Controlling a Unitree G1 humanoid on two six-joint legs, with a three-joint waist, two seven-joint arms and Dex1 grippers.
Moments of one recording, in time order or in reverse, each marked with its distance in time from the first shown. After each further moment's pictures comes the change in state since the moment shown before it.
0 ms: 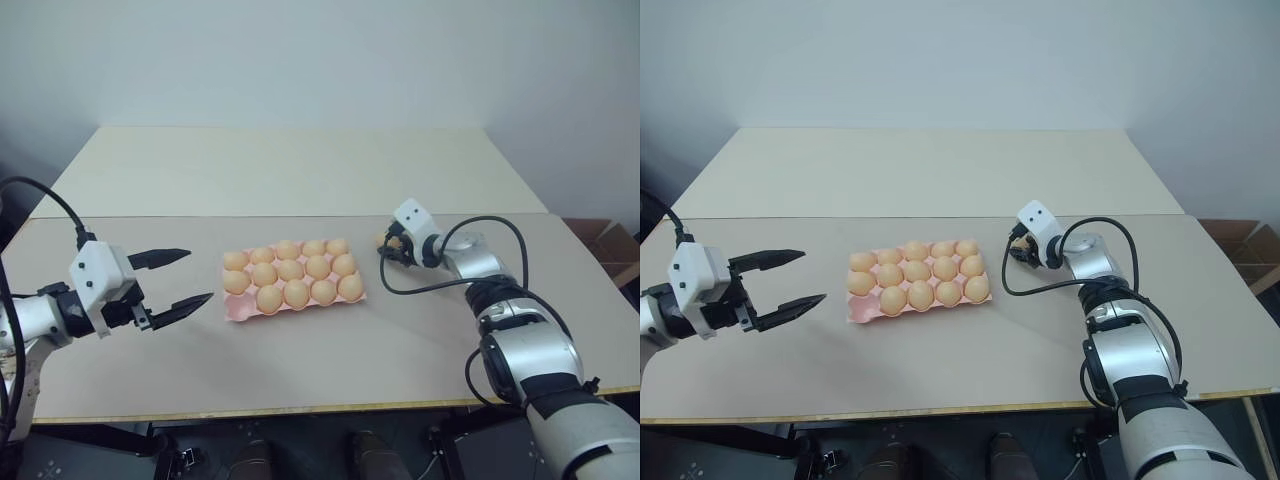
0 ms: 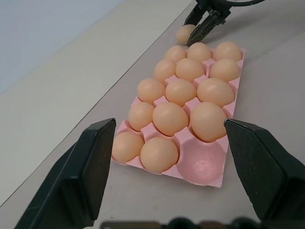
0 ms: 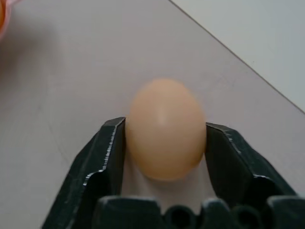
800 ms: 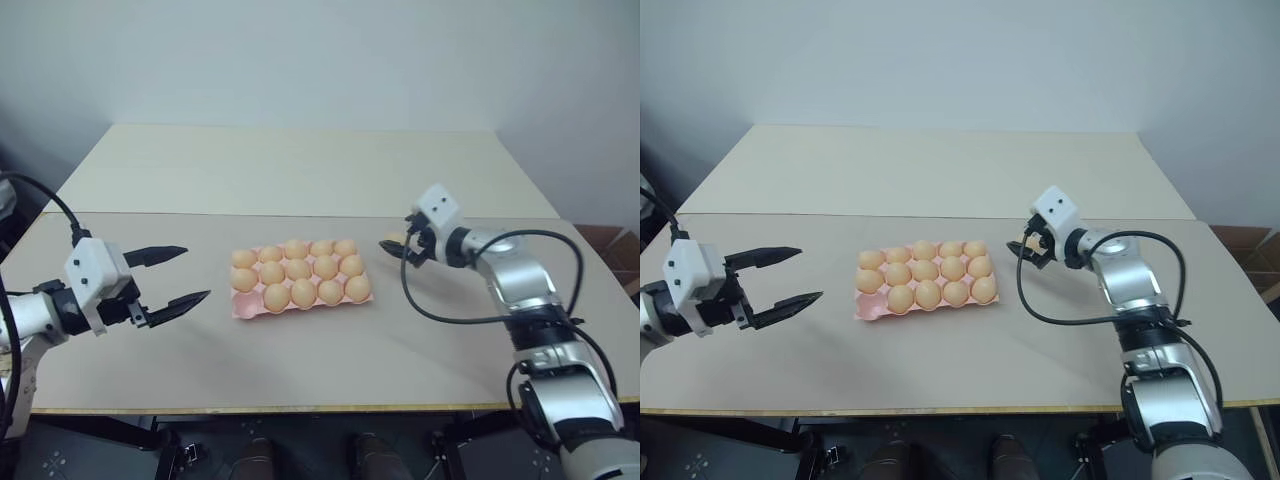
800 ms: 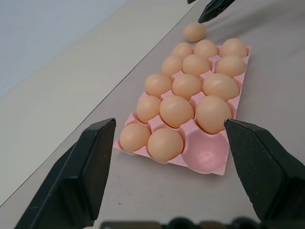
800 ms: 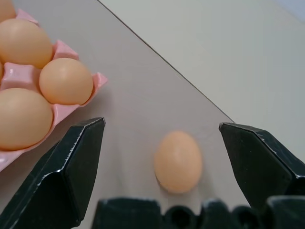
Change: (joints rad) left arm -0.010 0.007 0.008 0.015 -0.004 -0.001 -0.010; right arm 0.237 -0.122 -0.009 -0.645 0.149 0.241 0.071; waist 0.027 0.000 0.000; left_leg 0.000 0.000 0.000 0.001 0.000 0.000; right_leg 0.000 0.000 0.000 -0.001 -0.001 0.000
